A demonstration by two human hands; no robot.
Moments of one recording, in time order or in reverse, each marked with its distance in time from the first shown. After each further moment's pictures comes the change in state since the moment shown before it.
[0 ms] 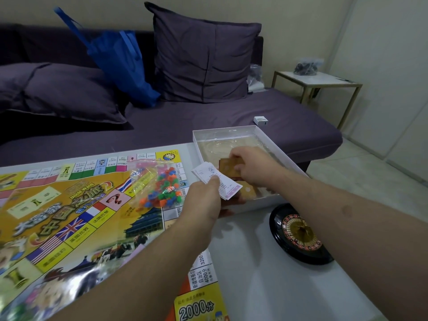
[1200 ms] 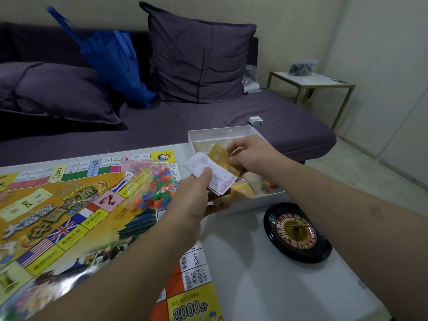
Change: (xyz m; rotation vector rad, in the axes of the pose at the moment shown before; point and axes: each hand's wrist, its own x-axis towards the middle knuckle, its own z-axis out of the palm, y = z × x) left_hand 0.001 0.008 -0.010 -0.089 -0.075 0.027; right_hand -0.007 -0.014 -0.022 0.661 -0.020 0.231
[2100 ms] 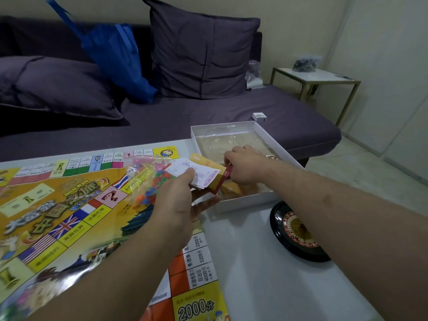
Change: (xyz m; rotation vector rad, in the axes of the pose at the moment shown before) left_hand 0.004 0.000 -0.023 -0.268 0.131 -0.026; right_hand 0.031 0.022 0.026 -1.043 -0.160 -0.165
